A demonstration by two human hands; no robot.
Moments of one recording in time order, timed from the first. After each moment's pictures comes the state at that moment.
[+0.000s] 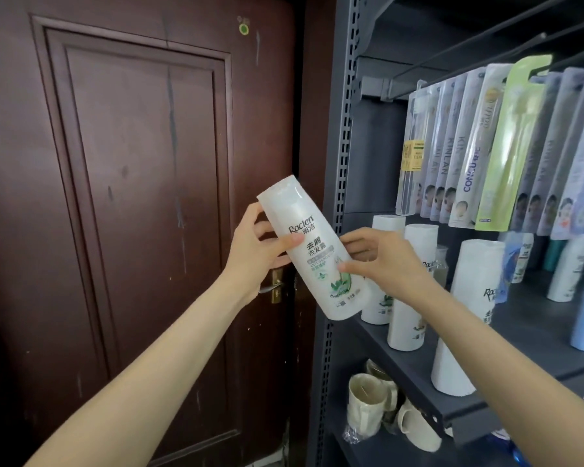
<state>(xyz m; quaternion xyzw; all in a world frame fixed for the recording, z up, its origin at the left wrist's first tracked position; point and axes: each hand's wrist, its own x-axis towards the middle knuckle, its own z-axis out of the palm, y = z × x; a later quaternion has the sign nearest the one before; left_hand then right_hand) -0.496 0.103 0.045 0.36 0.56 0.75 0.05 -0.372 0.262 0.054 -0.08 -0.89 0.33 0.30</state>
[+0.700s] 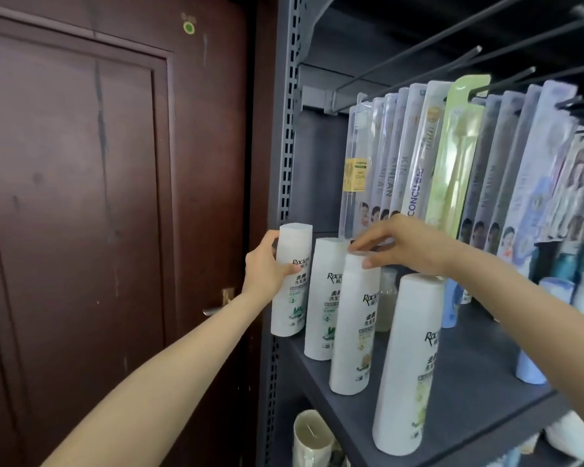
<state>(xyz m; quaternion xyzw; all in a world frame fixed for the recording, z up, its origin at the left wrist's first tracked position) -0.536 0.270 0.028 0.37 0.71 0.59 -0.06 -0.347 0.396 0.122 -0.08 -0.98 0.11 0.16</state>
